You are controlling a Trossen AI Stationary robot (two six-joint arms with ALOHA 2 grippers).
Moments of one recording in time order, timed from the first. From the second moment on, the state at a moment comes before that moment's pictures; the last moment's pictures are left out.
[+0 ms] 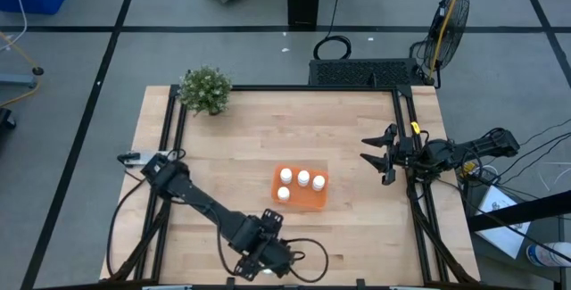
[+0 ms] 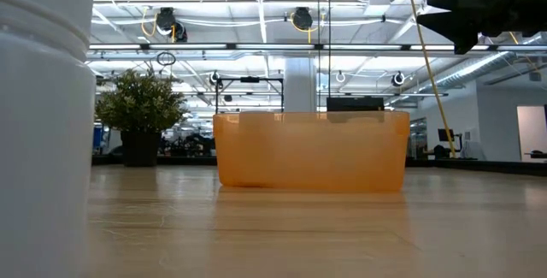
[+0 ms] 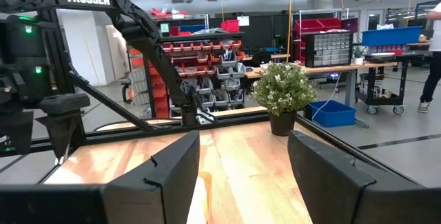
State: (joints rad) left arm -0.59 2.22 2.21 -1.41 -0.01 -0.11; right arm 0.26 0.18 0.12 0.19 0.44 0.04
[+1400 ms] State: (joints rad) left arm -0.61 2.36 2.20 -1.30 0.09 -0.07; right arm 0.26 0.24 0.12 0.18 0.44 0.09
